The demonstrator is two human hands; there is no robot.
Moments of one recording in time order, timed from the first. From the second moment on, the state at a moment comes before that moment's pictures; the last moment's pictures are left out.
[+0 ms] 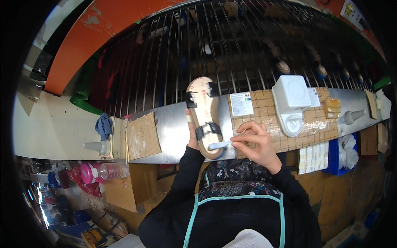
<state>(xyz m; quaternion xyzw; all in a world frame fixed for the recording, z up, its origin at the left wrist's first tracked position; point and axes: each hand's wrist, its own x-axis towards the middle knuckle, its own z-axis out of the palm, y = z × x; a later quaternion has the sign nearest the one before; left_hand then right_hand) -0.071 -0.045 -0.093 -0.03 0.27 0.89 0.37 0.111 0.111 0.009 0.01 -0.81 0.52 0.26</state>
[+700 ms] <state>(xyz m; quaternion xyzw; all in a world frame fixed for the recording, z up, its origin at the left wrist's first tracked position) -0.269 -0.040 -0.112 -0.31 0.33 0.87 0.22 0.190 0.219 -0.011 -0.15 -0.53 0.73 0.40</state>
